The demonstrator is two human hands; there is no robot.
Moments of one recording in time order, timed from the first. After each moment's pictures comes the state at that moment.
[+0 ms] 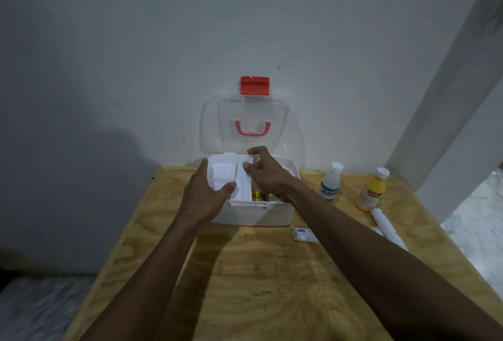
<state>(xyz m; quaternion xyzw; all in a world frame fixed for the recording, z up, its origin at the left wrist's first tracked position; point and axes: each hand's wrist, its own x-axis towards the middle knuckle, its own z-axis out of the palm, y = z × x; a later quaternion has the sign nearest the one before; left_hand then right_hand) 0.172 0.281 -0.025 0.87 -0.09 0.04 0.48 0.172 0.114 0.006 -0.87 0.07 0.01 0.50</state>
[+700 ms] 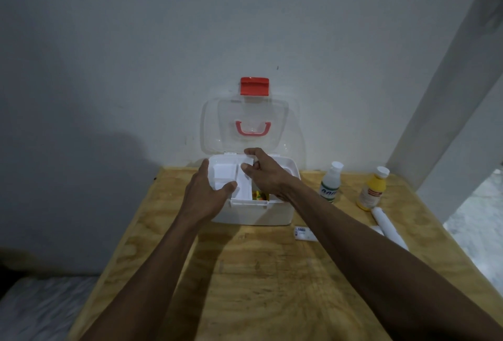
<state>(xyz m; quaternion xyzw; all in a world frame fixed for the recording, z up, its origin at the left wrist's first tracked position) 0.174 0.281 -0.025 0.88 -0.08 0.04 0.46 0.174 0.113 0.005 -0.88 0.03 0.00 0.48</state>
